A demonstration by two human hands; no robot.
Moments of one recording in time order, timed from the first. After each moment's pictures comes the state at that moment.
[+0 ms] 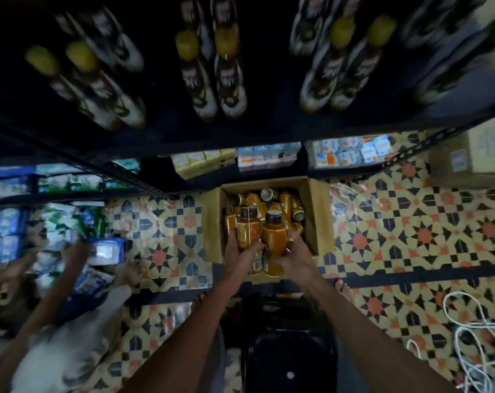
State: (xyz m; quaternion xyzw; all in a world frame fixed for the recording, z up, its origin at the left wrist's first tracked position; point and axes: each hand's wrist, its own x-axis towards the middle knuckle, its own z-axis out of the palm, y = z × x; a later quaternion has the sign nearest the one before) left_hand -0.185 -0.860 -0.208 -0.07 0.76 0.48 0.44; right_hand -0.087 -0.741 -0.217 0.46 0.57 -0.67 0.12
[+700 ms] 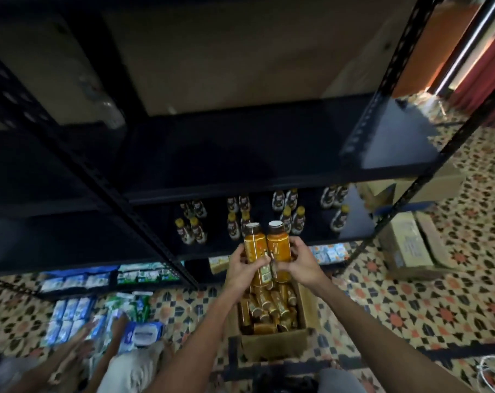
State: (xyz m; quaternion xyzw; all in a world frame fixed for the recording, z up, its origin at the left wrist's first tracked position) left_hand -0.204 -0.848 0.210 0.09 0.74 0.56 0.36; right_hand -0.102 -0.696 0.206 0.34 0.70 -0.62 -0.01
